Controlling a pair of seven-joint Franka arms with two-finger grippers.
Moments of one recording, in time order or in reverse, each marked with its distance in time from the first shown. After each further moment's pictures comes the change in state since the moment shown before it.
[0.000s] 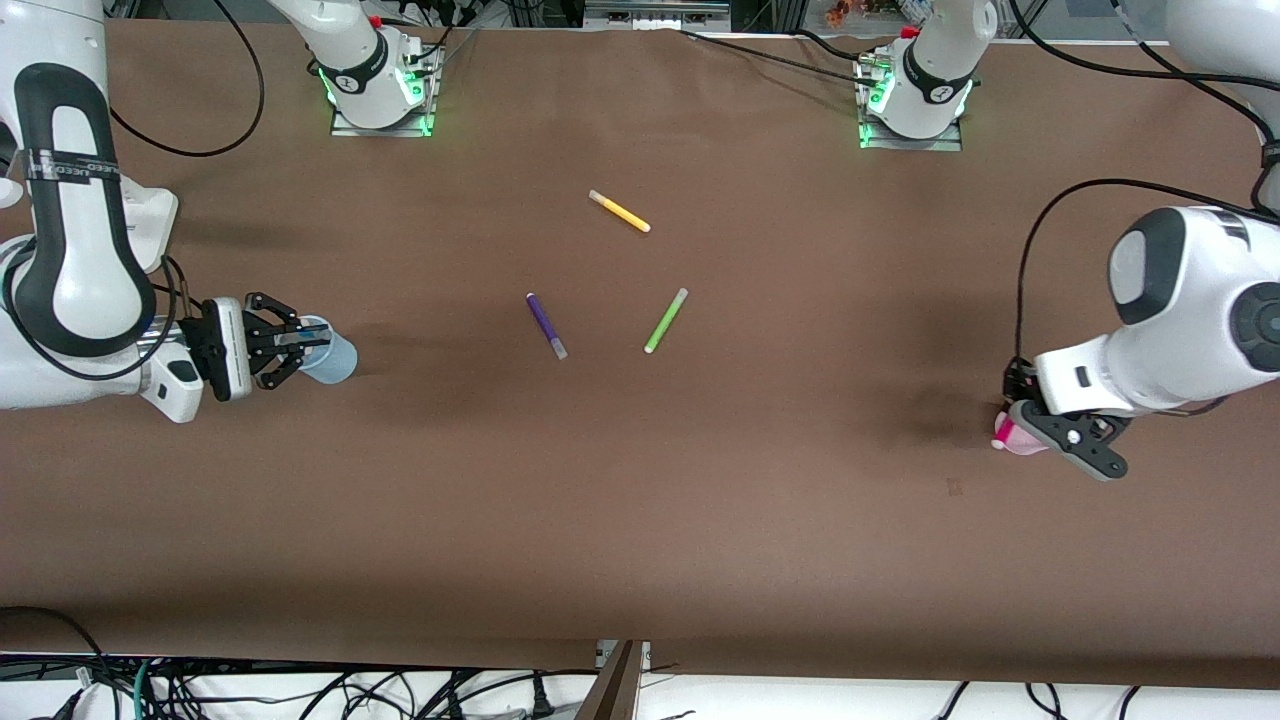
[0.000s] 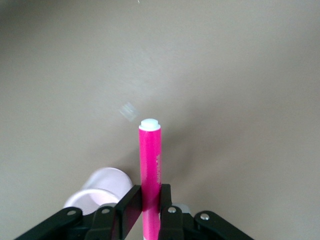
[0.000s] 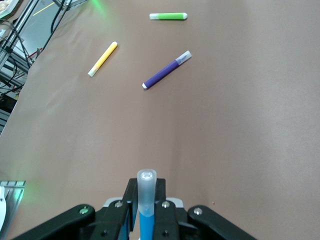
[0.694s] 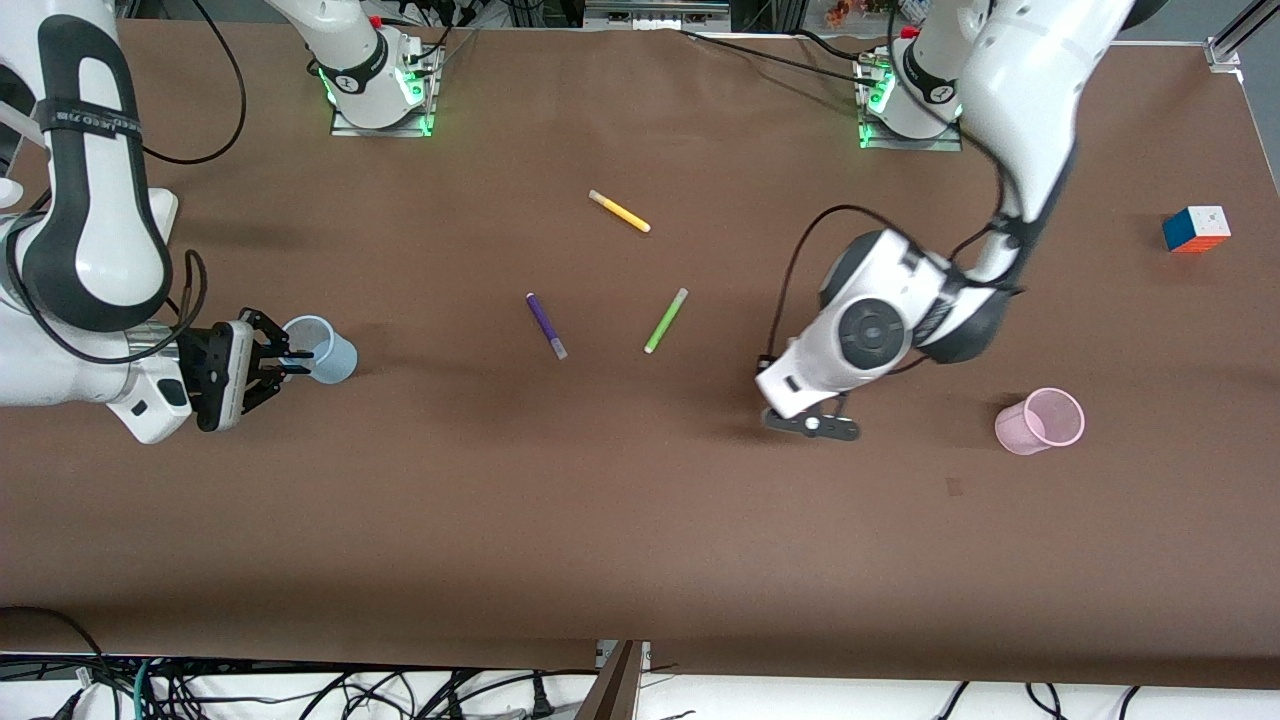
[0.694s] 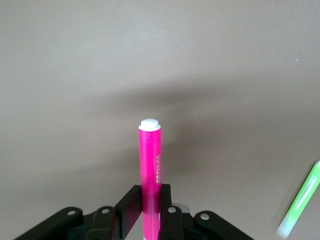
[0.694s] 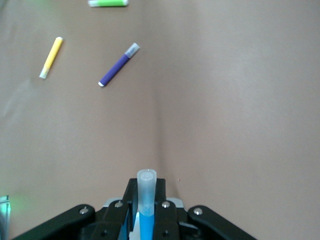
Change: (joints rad) left arm -0.388 0.124 -0.008 0.021 0.016 -0.037 -0.869; right arm 0.085 -0.026 0.000 0.112 -0.107 0.086 0.314
